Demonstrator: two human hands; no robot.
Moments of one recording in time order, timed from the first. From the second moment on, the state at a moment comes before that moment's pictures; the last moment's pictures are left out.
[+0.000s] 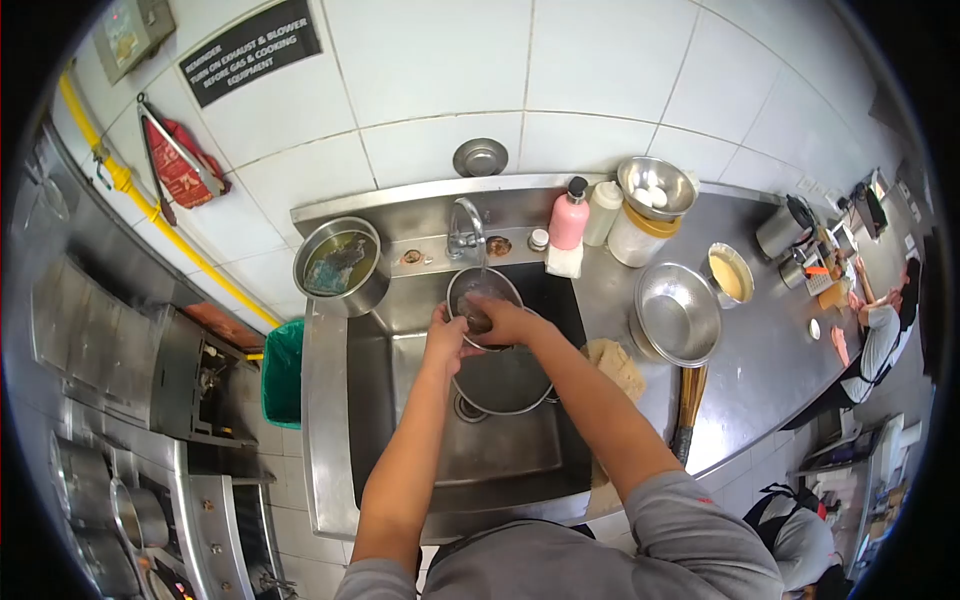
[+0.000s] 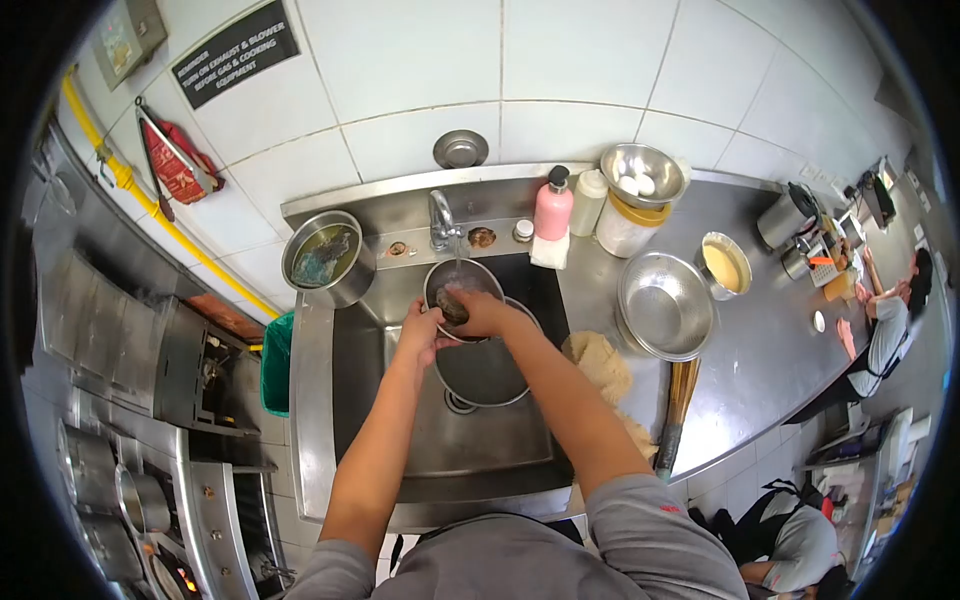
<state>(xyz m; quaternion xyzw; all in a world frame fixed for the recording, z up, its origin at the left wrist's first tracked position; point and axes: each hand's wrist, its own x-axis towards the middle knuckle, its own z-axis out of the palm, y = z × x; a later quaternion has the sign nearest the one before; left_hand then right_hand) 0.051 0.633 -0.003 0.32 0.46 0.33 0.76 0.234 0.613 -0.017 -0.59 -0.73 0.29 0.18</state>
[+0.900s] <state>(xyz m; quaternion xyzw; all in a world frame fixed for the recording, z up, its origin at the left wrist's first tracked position) 0.046 0.624 -0.033 0.19 0.43 0.40 0.79 0.215 0.657 0.018 -0.66 -0.57 0.28 0.40</state>
